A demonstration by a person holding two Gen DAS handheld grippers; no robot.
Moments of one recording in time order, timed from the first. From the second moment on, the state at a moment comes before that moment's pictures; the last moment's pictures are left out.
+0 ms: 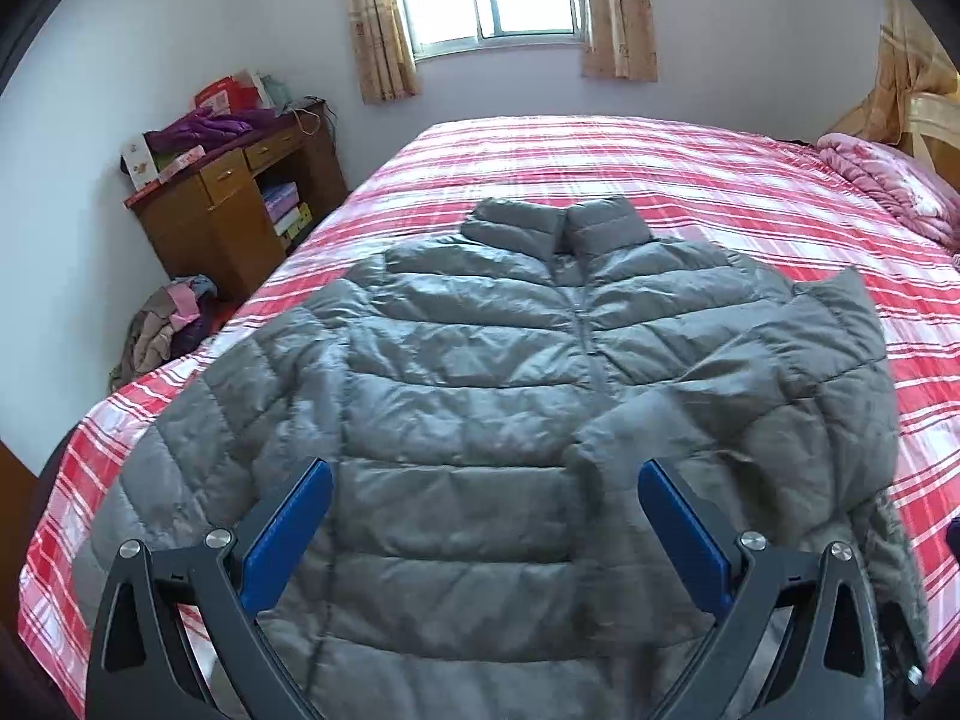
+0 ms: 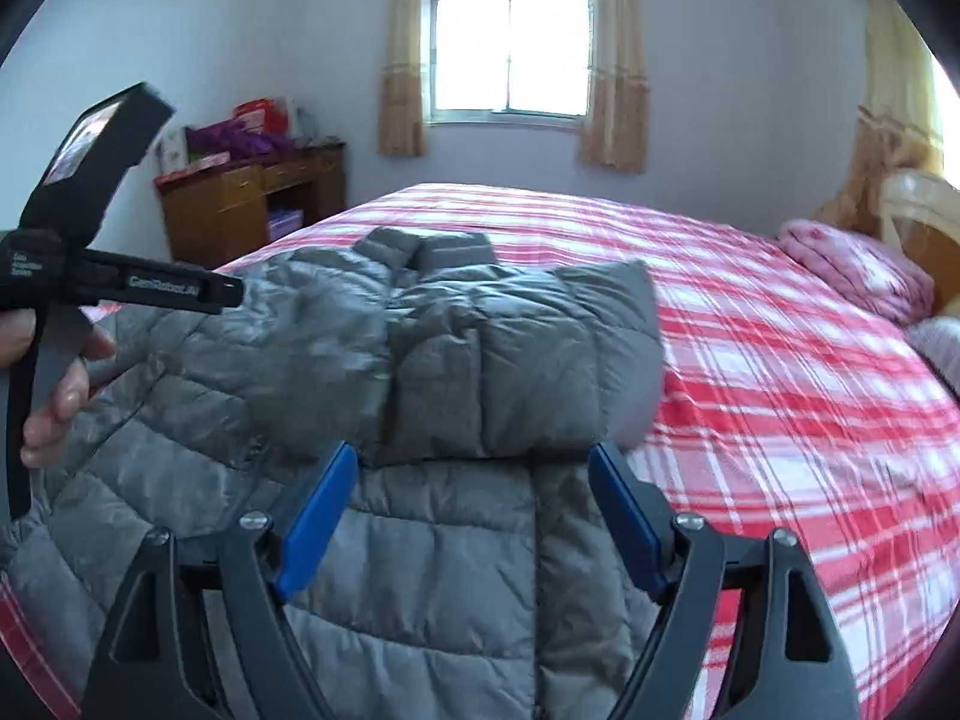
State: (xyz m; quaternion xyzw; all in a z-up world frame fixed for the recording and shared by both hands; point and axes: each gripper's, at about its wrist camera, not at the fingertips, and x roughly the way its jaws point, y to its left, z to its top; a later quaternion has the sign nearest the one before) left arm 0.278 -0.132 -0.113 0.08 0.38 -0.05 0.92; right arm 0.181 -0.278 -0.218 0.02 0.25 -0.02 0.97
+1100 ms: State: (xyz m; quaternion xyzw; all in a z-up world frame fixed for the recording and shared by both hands) left arm 0.315 -0.081 -0.128 0.14 0.32 0.06 0.93; right arm 0.197 -0.351 -0.262 0.14 0.36 -0.07 0.92
